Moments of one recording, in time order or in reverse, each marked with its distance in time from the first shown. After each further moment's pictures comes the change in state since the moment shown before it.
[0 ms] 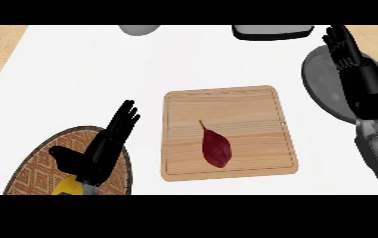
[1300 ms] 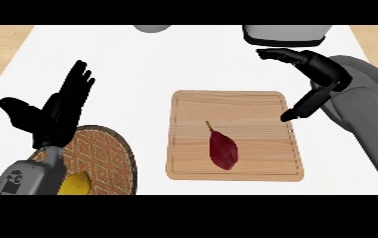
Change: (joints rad) left arm -0.184 0.116 0.201 -0.036 -0.087 0.174 0.205; right arm -0.333 0.022 0.160 0.590 0.147 0.664 -0.530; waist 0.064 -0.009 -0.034
